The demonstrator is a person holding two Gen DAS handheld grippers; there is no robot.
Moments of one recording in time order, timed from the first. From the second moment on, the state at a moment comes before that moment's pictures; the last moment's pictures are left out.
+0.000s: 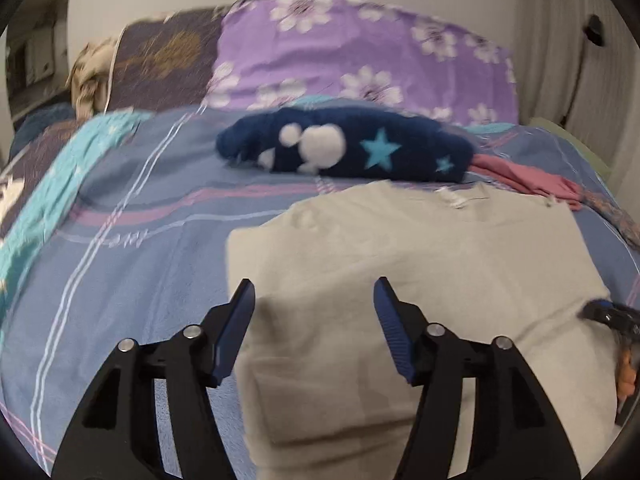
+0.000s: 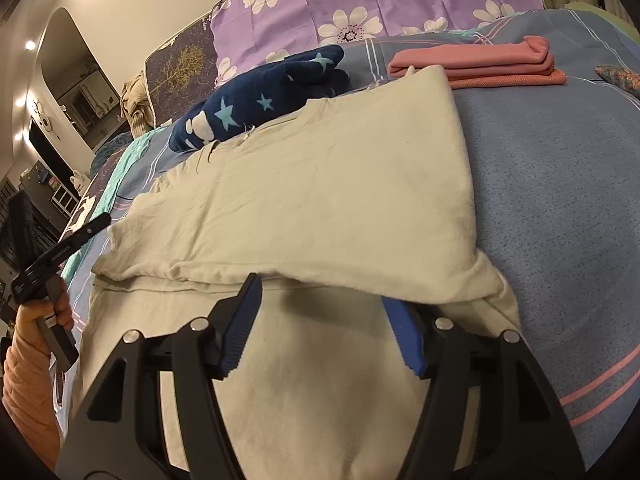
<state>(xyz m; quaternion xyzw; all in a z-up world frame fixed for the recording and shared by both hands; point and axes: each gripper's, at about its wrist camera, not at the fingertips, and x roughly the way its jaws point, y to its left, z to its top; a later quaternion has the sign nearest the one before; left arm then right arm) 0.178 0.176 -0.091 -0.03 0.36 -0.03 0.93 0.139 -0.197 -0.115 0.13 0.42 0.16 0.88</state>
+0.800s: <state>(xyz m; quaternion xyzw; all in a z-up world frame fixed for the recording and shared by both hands) 0.149 0.152 -0.112 0.21 0.32 0.08 0.92 0.139 -0.199 -0.116 0.14 0.42 0.17 0.88</state>
